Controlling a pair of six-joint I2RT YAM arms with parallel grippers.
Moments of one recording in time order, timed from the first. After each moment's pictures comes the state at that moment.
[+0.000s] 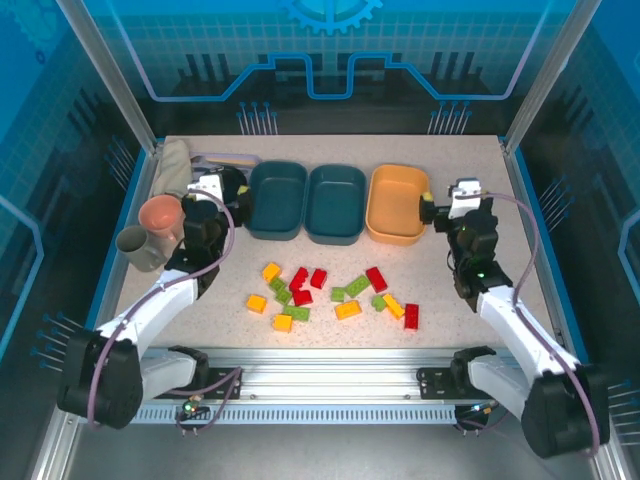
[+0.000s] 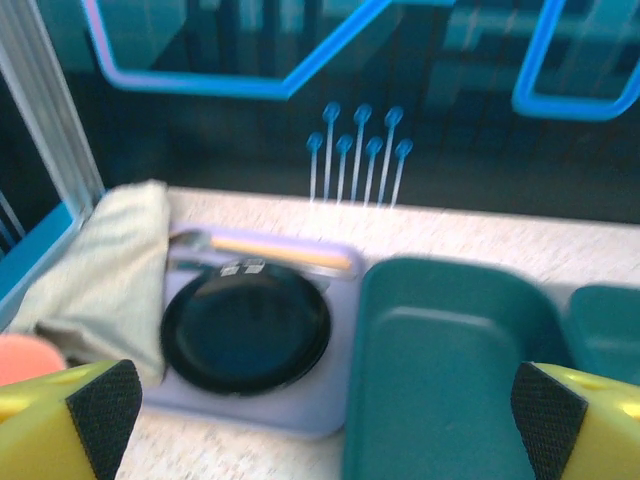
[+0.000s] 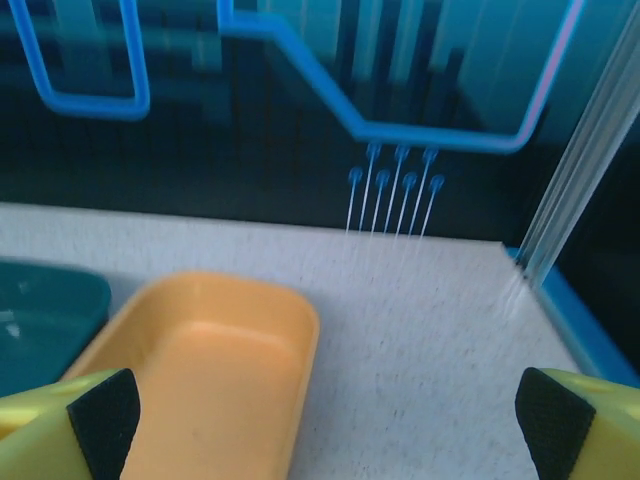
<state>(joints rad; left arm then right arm) -0.23 1.14 0.65 0.29 -0.35 -0.13 0.18 0.95 0.60 0.23 0.25 -0.06</state>
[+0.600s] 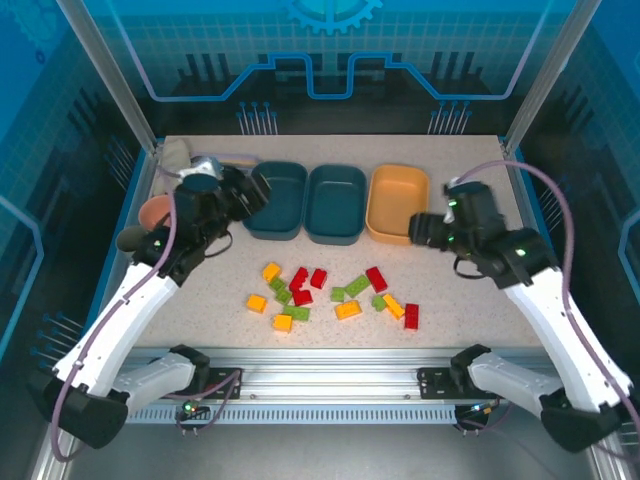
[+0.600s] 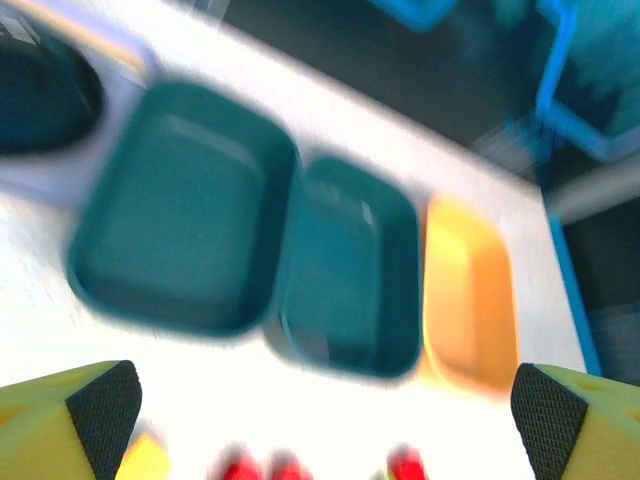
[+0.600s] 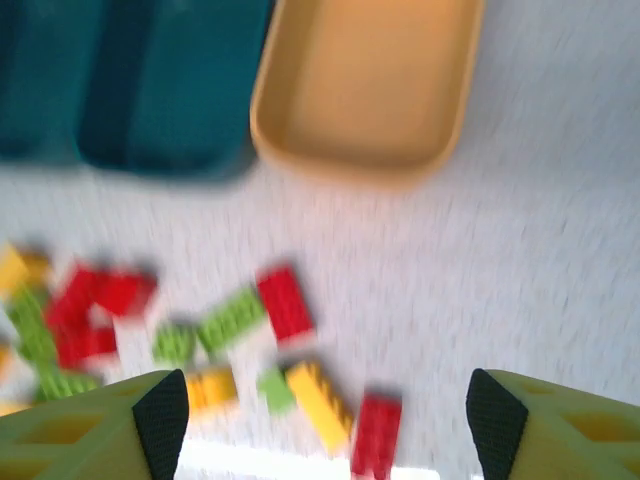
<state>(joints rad) -0.46 1.05 1.09 -0.61 -0.08 -0.74 0.55 1.05 1.24 -1.21 0.16 0.52</state>
